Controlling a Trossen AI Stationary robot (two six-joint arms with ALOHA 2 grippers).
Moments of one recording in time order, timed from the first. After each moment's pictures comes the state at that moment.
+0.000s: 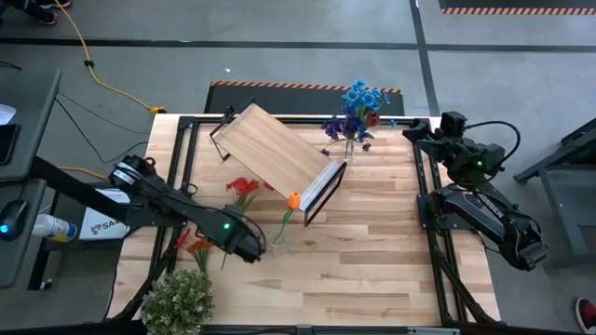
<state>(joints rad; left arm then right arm) -0.49 1.66 1.23 -1.28 -0.12 -1.85 -1.13 0.58 0.34 1.14 -1.03 1.44</state>
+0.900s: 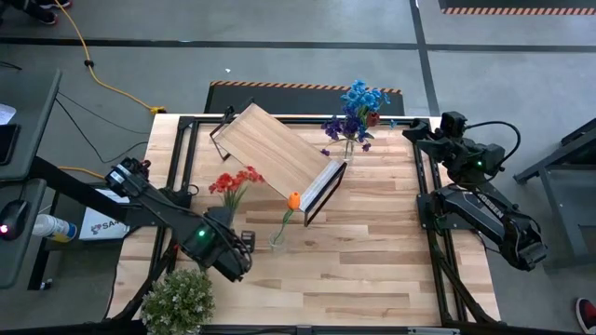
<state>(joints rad) -0.63 1.65 1.58 -1.57 -0.25 -2.18 -1.13 0.58 0.34 1.14 -1.03 1.43</state>
